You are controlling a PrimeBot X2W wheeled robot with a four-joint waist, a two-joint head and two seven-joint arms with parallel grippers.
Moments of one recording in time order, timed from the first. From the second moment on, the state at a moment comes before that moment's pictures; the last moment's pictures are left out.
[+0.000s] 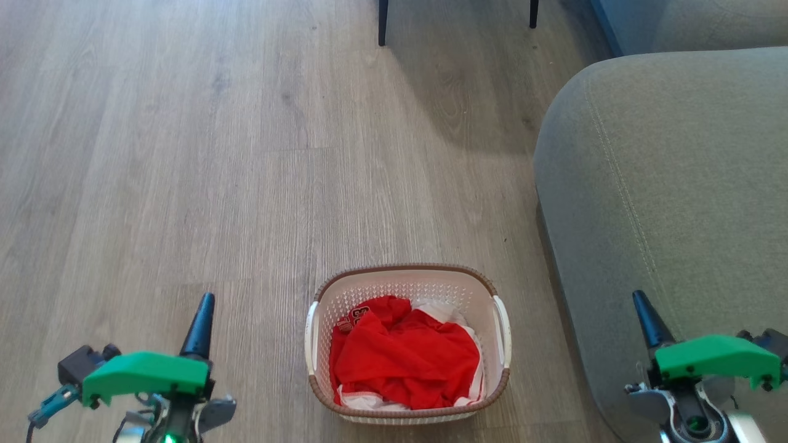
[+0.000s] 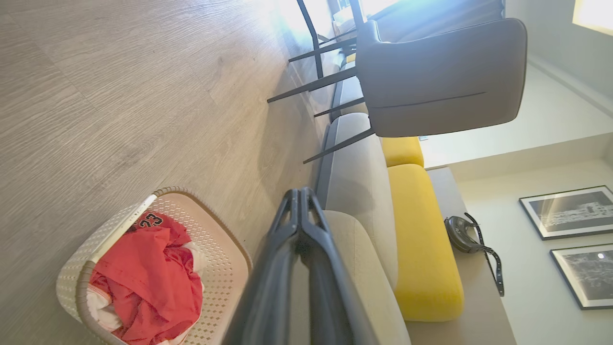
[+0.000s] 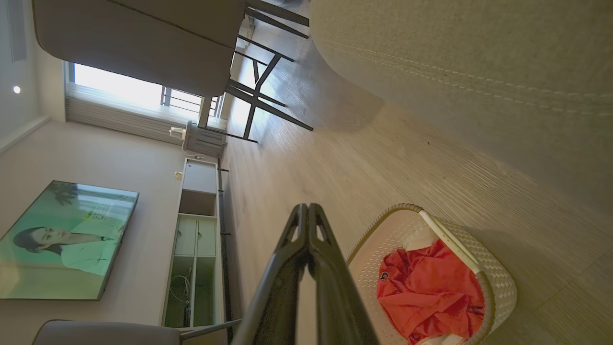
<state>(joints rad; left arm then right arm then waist) -0.01 0.07 -0.07 0.24 -1.29 -0.06 -0.02 -0.03 -0.07 -0.02 0.24 1.29 0.12 -0.02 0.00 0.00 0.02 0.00</state>
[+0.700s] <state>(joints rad) -0.03 0.06 0.00 0.26 -1.52 -0.10 0.04 -0.04 -0.07 -0.07 0.26 1.52 0.12 0.04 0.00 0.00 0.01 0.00</state>
